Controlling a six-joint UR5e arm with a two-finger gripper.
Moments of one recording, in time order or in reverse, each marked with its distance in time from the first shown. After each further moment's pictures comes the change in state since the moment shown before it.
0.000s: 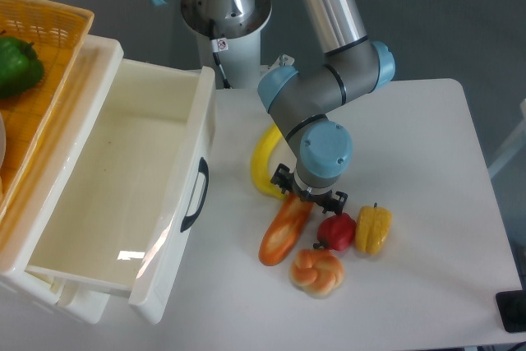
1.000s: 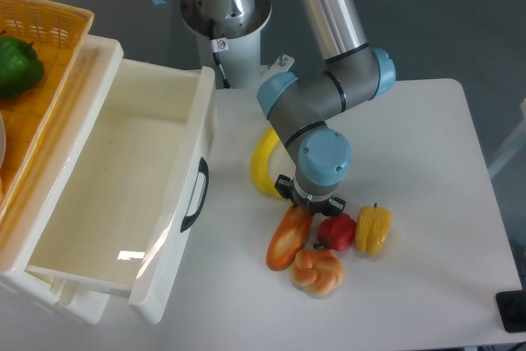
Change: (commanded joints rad) arm -0.011 -0.012 0.029 -0.009 0.009 -0.049
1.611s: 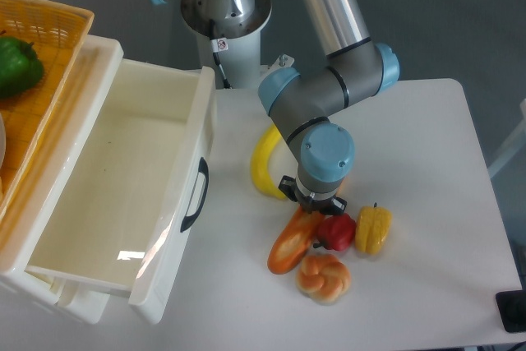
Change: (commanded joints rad) arm -0.017 0.044 0.101 -0.090 -0.006 0.040
